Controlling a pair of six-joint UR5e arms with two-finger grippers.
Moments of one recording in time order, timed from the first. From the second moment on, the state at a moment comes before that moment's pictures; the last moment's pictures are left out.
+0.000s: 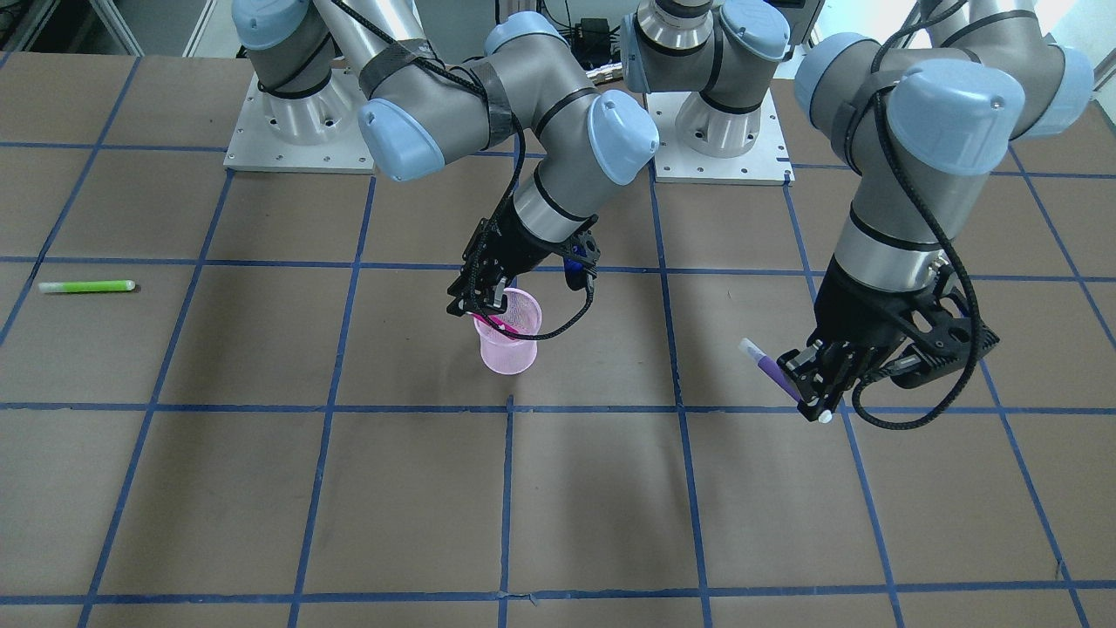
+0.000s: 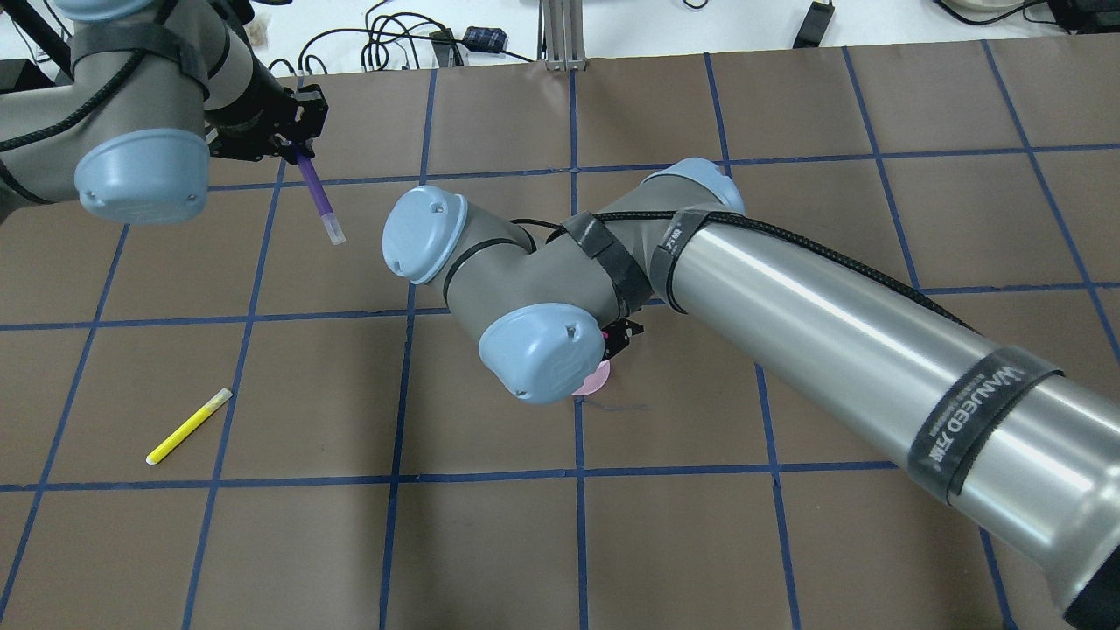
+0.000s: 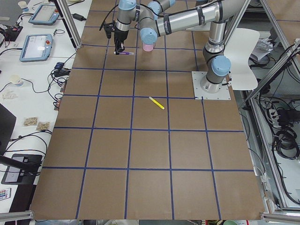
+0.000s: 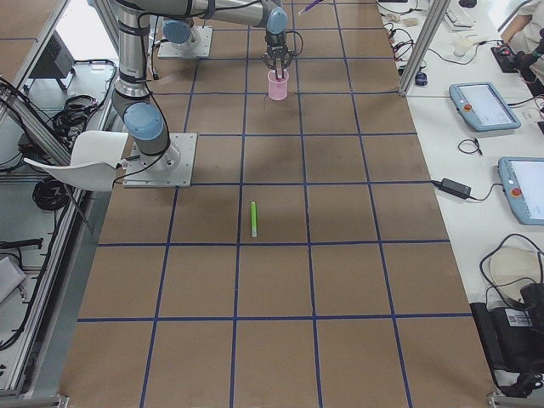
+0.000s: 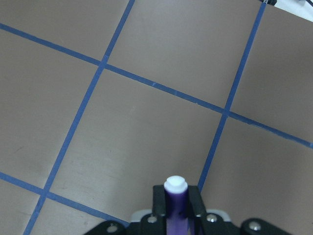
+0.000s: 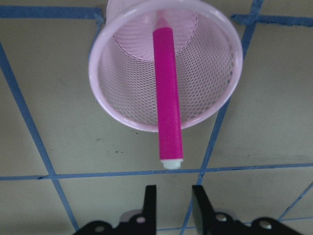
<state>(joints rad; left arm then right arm) -1.48 -1.77 -1.66 -0.97 1.59 -0.30 2.17 -1.18 1.62 -1.76 -2.13 -0.93</state>
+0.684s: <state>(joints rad) -1.62 -1.73 -1.69 -0.95 1.60 -0.45 1.94 -1.35 1.58 -1.77 -1.95 -1.05</state>
